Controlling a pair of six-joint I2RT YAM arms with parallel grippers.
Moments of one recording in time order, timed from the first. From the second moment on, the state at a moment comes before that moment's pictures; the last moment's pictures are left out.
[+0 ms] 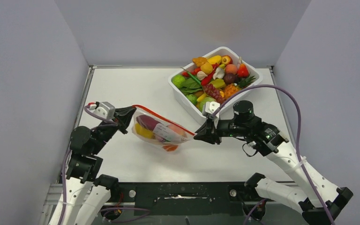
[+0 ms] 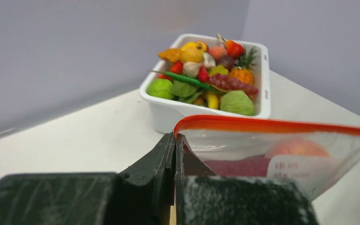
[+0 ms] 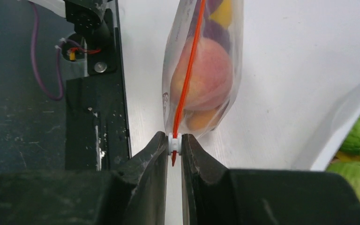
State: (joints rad) left arm -0.27 0.53 0.65 0.01 0.39 -0.14; right arm 0.67 0.92 1.10 -0.68 -0.64 -0.31
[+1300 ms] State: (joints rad) left arm -0.27 0.79 0.71 -0.06 -0.09 -0.10; right arm 0.62 1.08 0.87 -0.10 -0.23 0.20
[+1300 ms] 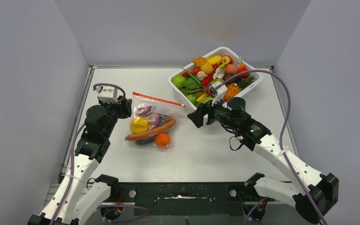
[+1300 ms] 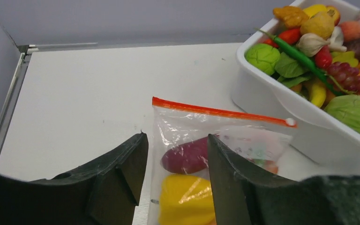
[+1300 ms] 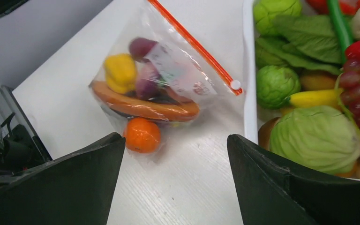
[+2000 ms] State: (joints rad) left arm -0.33 0.67 0.85 -0.24 0.12 -0.45; right arm 0.62 0.89 1.12 -0.58 0.35 0.43
